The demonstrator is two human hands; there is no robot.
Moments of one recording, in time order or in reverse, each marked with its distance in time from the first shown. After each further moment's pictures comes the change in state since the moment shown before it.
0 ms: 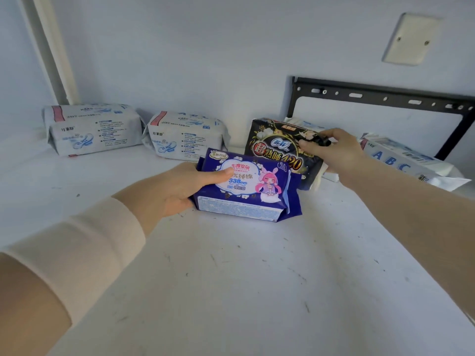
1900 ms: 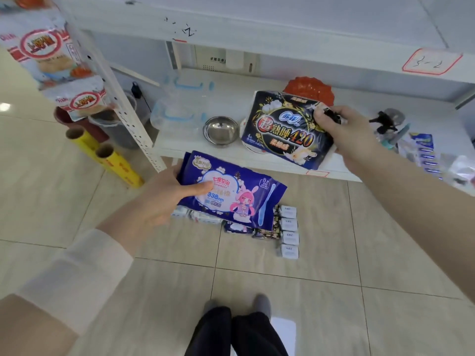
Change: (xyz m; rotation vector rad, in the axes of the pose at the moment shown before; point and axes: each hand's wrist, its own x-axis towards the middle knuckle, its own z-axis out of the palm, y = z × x) left_hand -0.466 -0.274 -0.036 -0.103 0.043 -0.205; right_hand -0.488 0.086 -0.043 0.145 -0.223 0.230
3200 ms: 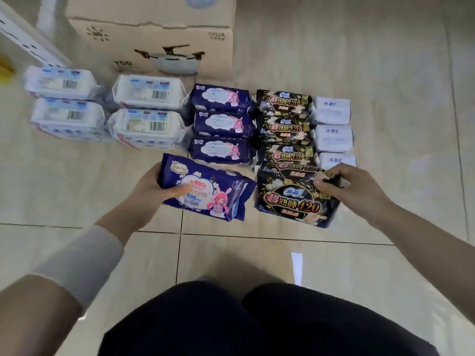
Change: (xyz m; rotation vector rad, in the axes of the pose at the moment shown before) left_hand 0.302 -0.598 0.026 0.162 0.093 -0.223; right_hand 0.049 0.700 0.069 -0.429 -0.282 0.348
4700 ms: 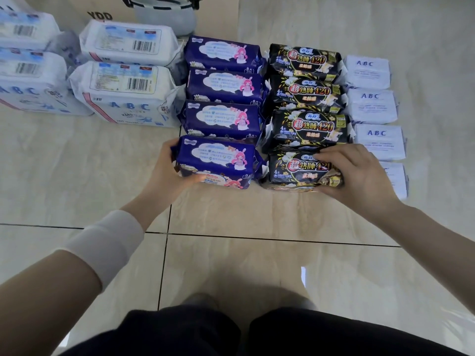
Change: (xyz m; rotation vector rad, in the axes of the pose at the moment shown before) left_hand 0.085 -0.111 0.040 0.124 0.124 0.367; right_hand 0.067 0.101 0.079 -0.672 0.291 -0.831
